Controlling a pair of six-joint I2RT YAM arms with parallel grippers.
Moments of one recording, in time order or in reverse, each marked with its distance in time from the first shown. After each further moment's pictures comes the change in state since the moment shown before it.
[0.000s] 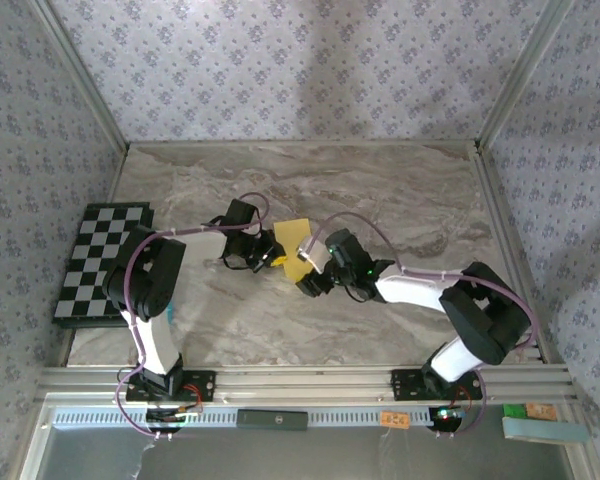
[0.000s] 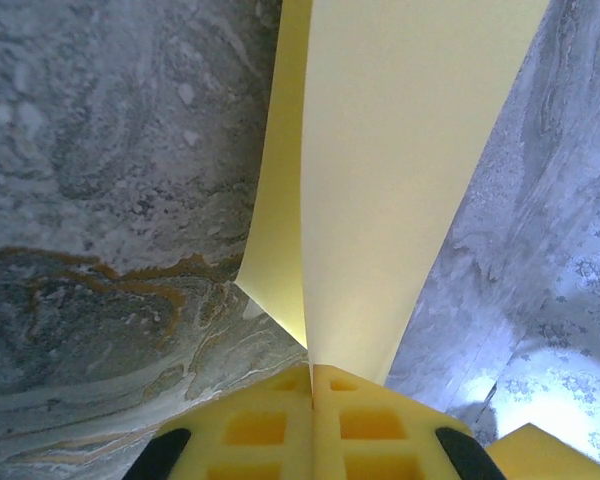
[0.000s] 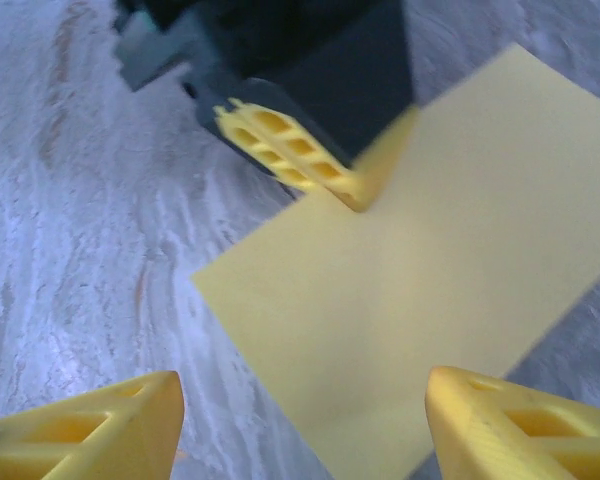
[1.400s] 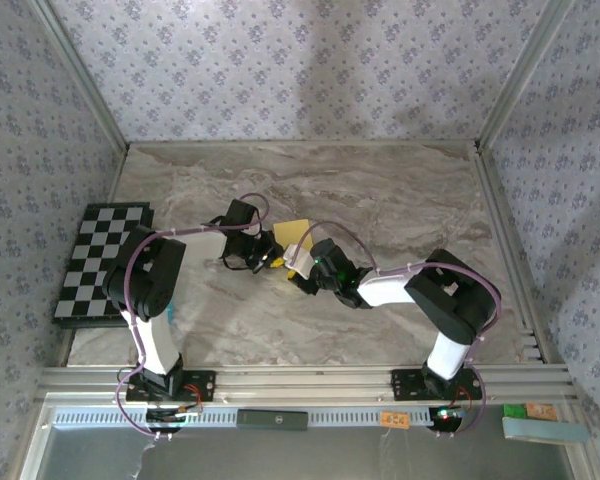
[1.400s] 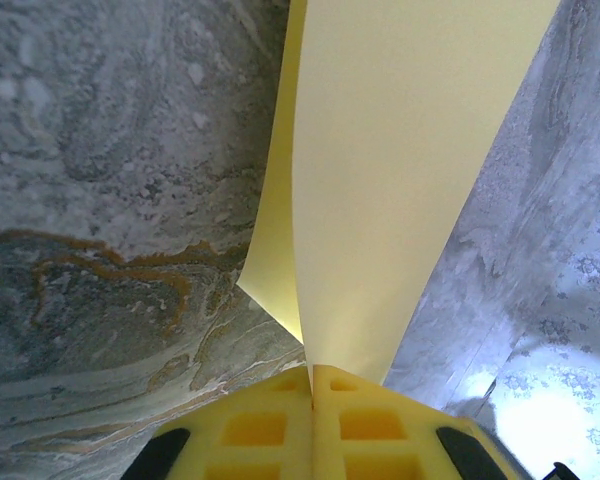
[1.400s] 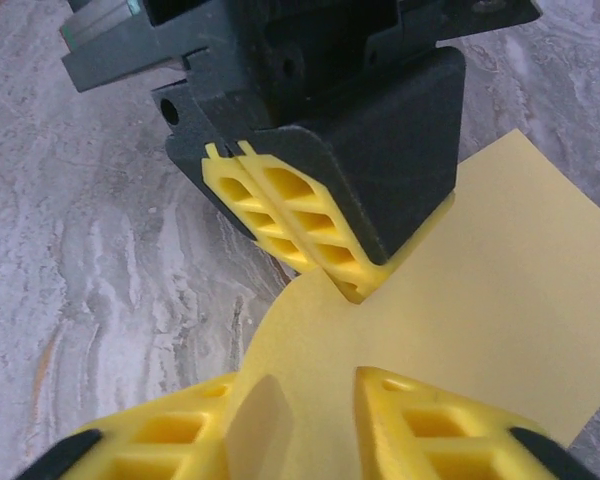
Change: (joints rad) left arm 0.000 0.000 0.000 -0.013 0.006 0.000; right arm 0.072 0.178 0.000 0.262 0.147 -0.117
